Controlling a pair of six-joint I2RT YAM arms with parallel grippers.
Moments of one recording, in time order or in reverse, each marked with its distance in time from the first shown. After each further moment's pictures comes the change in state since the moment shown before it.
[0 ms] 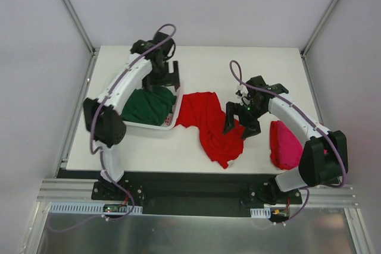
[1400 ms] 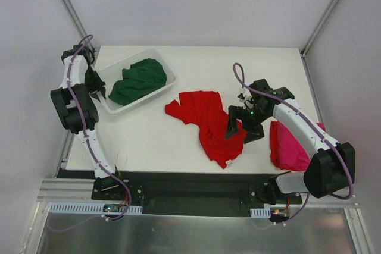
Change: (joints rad) left arm 0.758 0.086 -0.204 0.064 -0.060 0.221; right arm 0.015 -0.102 -0.029 -0.068 -0.002 -0.006
